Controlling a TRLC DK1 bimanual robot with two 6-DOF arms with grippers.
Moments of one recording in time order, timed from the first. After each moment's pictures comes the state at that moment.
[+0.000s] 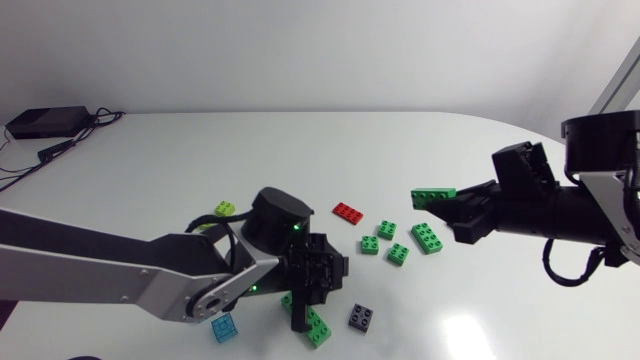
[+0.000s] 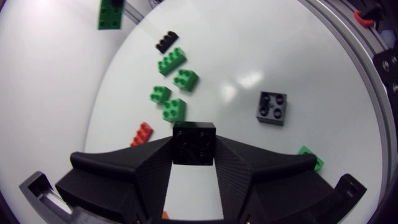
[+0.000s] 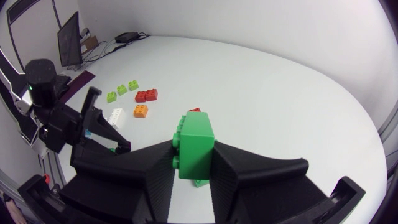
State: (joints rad) left arm -0.86 1.66 0.72 0.22 0.08 0.91; right arm 0.08 1.04 0.65 -0.22 -0.51 -0.23
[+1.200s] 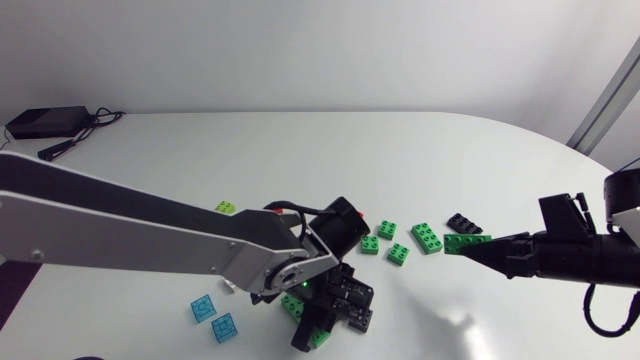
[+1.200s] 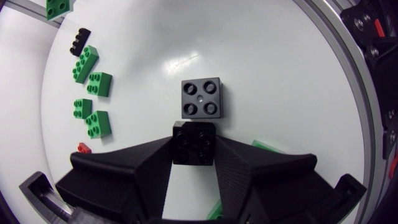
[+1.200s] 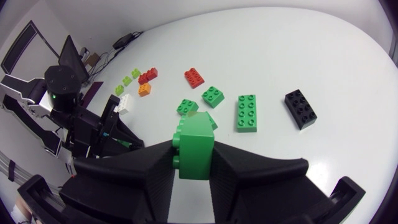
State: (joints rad) left arm -0.95 1.86 1.03 -0.31 0.09 1.10; right arm -0.30 1.07 0.55 -0.48 -0.82 -0.39
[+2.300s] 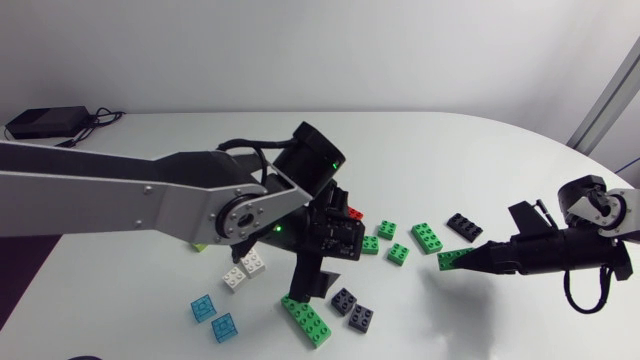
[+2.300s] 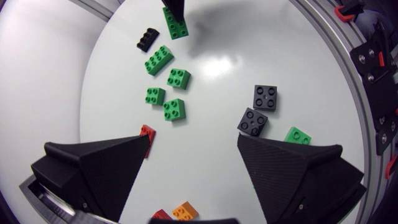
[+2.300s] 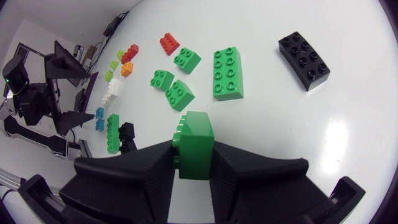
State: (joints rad) left arm -0.85 1.66 1.08 -0.34 0.08 1.07; right arm -0.34 1.54 0.71 -0.56 -0.79 -0.50
